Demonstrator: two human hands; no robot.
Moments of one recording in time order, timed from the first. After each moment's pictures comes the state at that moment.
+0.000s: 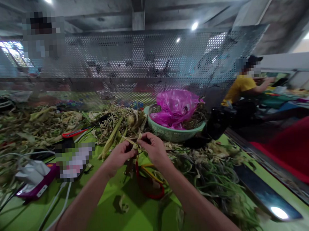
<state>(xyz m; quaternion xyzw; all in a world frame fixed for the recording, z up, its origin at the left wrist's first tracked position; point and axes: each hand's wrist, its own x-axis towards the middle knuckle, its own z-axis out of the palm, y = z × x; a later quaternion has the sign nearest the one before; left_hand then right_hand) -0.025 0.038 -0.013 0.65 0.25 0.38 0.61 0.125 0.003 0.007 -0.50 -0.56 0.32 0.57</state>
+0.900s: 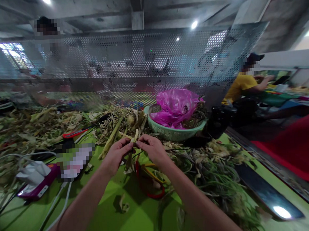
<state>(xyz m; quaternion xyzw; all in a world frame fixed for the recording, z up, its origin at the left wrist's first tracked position) -0.027 0.034 -0.005 0.53 0.27 0.44 0.68 0.132 0.006 0.004 -0.51 -0.62 0.34 0.49</state>
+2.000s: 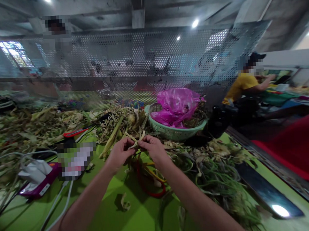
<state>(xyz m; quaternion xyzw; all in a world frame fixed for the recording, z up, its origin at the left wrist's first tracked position) -0.025 0.044 -0.020 0.67 0.31 0.45 0.51 0.124 0.008 -0.008 -0.47 -0.45 0.50 0.57</state>
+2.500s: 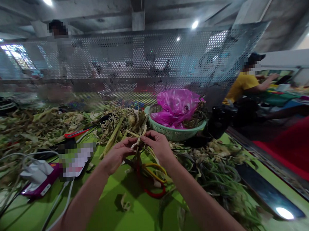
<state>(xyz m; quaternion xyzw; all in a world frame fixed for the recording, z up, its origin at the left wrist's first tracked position) -0.034 0.039 -0.006 0.55 0.20 0.37 0.72 0.135 0.003 0.015 -0.49 -0.52 0.38 0.59</state>
